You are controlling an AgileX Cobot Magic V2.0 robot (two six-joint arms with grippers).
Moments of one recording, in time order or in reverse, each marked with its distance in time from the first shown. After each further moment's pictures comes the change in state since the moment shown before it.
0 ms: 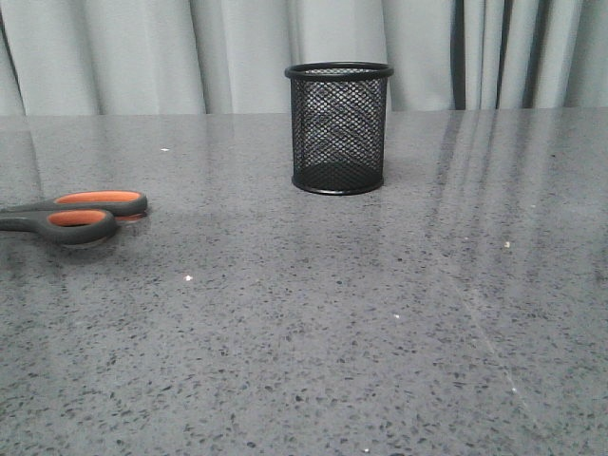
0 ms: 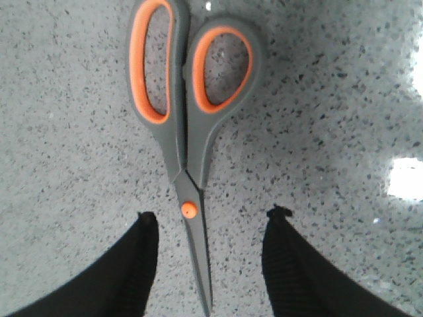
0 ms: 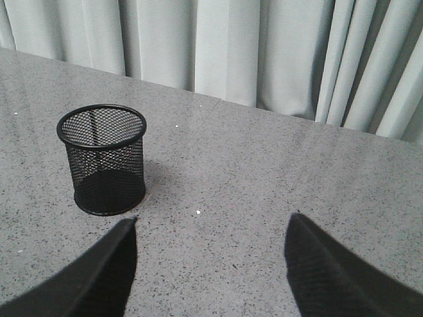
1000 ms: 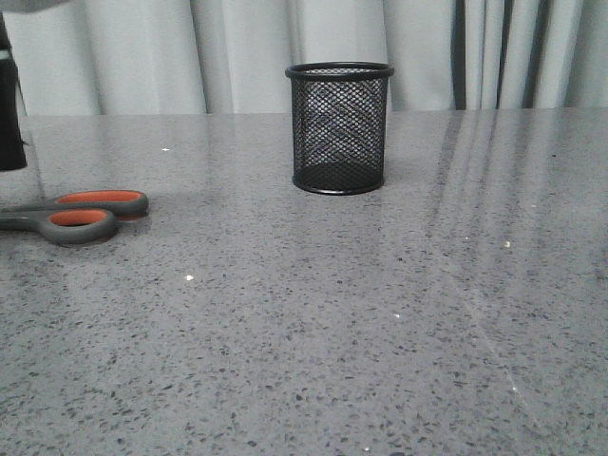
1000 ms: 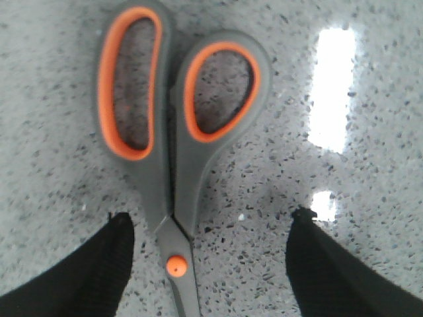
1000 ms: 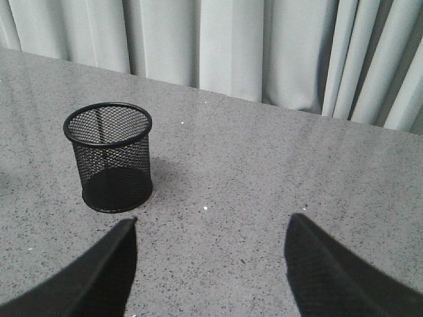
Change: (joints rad) left arm 0.207 0.237 -0.166 -0.307 0.142 0.367; right arm 0.000 0.000 0.000 0.025 0.017 0.000
